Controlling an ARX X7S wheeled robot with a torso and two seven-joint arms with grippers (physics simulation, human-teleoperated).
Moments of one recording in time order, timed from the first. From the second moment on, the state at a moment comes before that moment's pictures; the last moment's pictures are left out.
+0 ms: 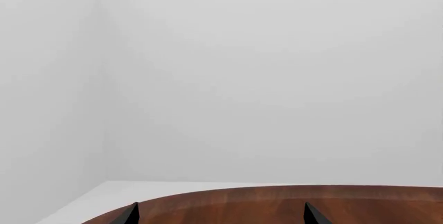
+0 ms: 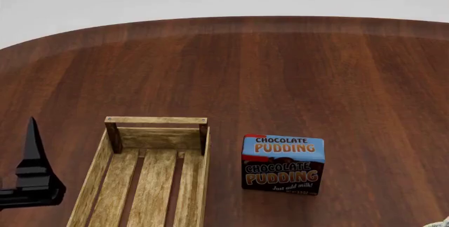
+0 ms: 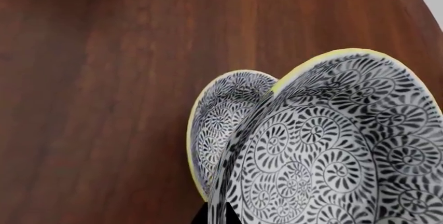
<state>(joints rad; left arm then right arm) -0.15 -0.33 0.12 0.62 -0.25 -0.41 -0.40 0.27 0.97 -0.08 -0.49 1.36 1.38 0.86</state>
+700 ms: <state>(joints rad) -0.14 -0.34 0.13 0.61 -0.25 -0.40 -0.41 0.60 0.95 -0.34 -0.27 1.25 1.47 0.65</state>
